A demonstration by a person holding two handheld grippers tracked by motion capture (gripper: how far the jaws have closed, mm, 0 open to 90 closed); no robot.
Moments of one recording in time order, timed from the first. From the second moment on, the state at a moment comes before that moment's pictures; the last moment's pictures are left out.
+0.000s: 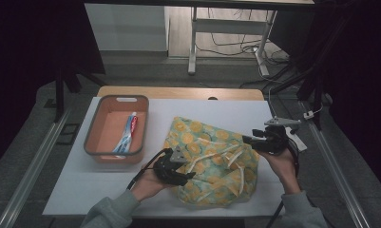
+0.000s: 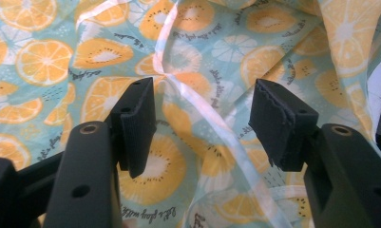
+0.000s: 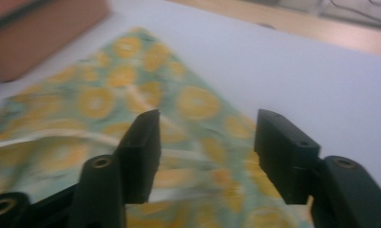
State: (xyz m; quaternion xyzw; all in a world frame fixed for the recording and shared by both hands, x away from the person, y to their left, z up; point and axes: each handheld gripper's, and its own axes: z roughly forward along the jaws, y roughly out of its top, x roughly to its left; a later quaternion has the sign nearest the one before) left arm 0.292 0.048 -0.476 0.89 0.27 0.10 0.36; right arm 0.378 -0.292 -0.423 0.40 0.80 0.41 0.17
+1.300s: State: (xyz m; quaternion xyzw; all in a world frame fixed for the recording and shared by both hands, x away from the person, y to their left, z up) left arm 0.336 0.199 -0.426 0.81 0.43 0.16 0.37; right arm 0.297 -0.270 -0.474 0.36 0.85 0.35 0.15
